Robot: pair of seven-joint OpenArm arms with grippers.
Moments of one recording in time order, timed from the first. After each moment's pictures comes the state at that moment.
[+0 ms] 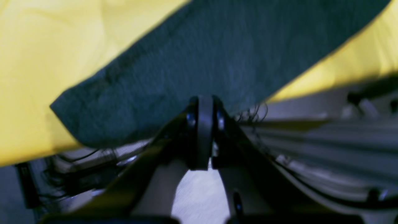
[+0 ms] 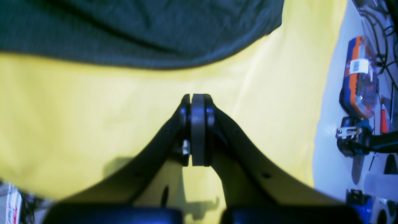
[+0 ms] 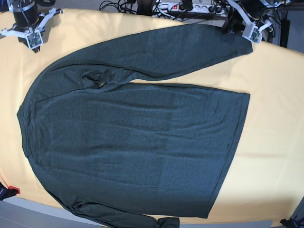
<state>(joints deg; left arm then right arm) 62.3 -28.3 -18.2 130.7 -37.4 -15.8 29.9 -56.1 19.6 22.5 132.9 -2.2 13.0 -28.5</state>
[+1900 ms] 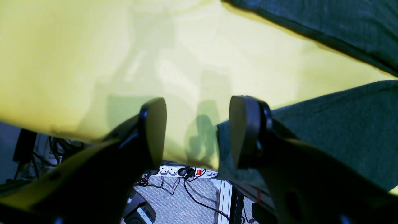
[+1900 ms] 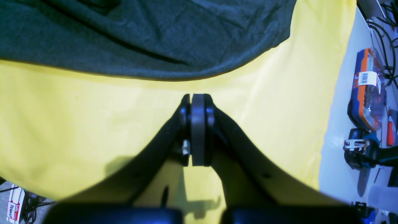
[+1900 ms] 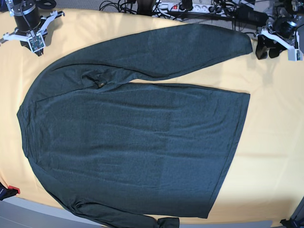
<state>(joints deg) 48.4 -24.3 -35.8 112.1 -51.8 -16.8 34.9 -54.8 19.6 22.5 132.9 -2.3 16.3 -29.3</state>
